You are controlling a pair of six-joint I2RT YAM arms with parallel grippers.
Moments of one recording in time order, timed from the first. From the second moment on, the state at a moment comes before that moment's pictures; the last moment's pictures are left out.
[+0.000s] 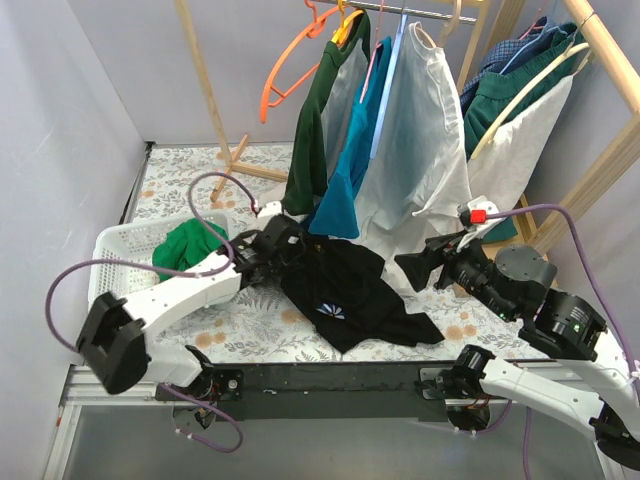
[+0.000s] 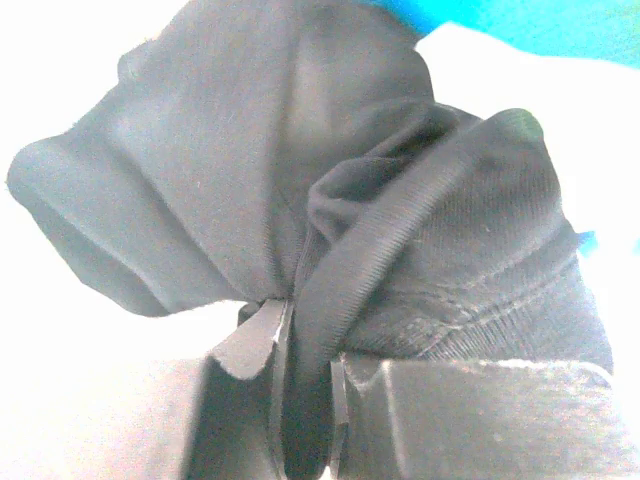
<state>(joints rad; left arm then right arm) -0.78 1.35 0.93 -0.48 -0.34 -0.84 0.96 0.61 1.08 -0.67 0.27 0.29</state>
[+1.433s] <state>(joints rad) 0.10 1.46 2.06 -0.97 -0.38 -0.44 0.96 0.82 0.97 -0.54 0.06 0.25</state>
